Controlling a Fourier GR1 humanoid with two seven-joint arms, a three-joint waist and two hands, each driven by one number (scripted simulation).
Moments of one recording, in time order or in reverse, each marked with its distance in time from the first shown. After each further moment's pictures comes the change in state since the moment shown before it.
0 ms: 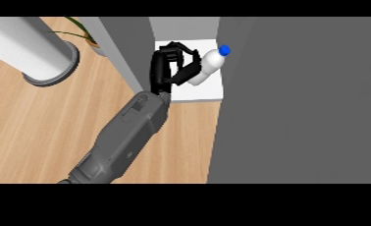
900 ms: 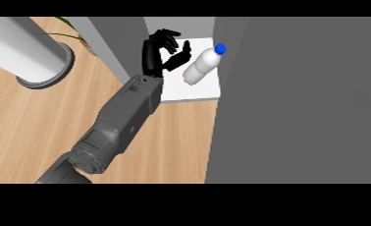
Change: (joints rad) left arm -0.230 0.000 0.088 0.436 -0.018 0.045 -0.145; right arm 0.033 -0.003 -0.033 -0.003 -0.021 0.060 -0.038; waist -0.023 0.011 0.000
